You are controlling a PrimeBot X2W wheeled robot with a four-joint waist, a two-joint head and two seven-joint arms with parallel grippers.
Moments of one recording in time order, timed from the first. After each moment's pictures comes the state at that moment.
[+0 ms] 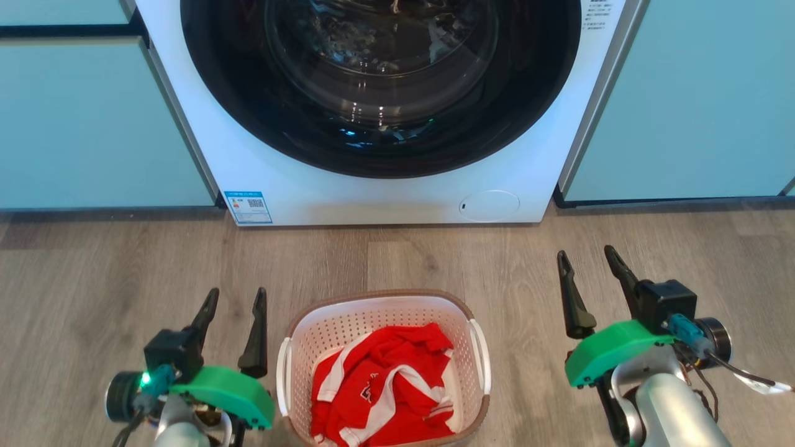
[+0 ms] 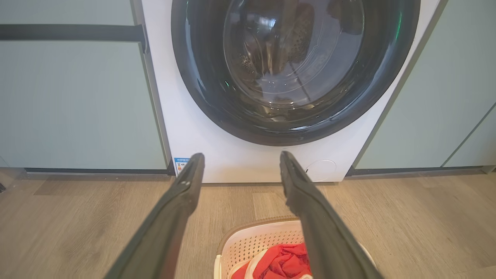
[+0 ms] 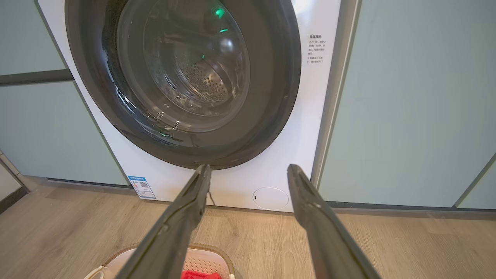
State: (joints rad) left arm -0.02 0.05 -0.12 0.29 -0.17 -0.09 -0.25; right arm -0.14 -0.04 0.14 0.32 0.18 0.12 -0.25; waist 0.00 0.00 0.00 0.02
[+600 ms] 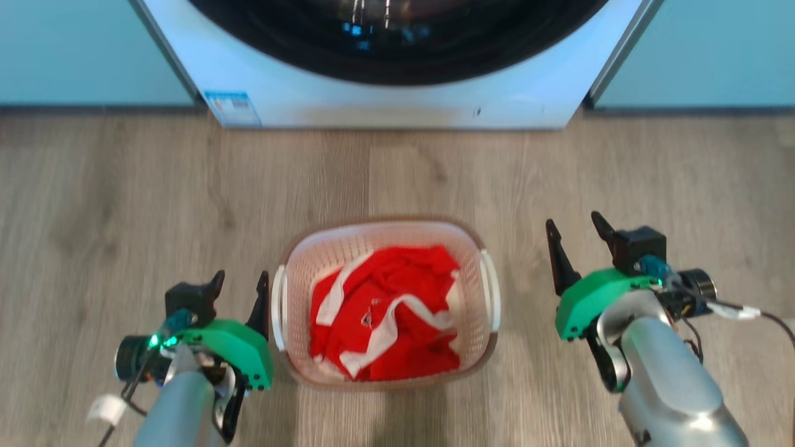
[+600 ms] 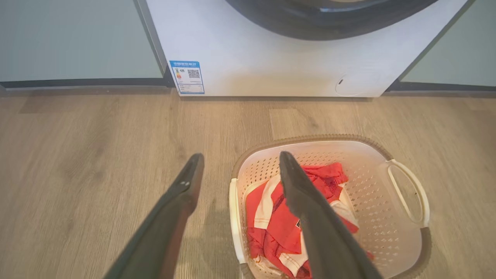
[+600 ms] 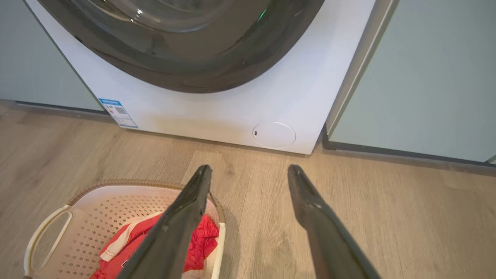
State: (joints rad) left arm -0.27 0.05 -0.13 0.69 -0.14 -0.10 -0.25; right arm -0.36 -0.04 0.17 0.59 0.15 0.12 -0.23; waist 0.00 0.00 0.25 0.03
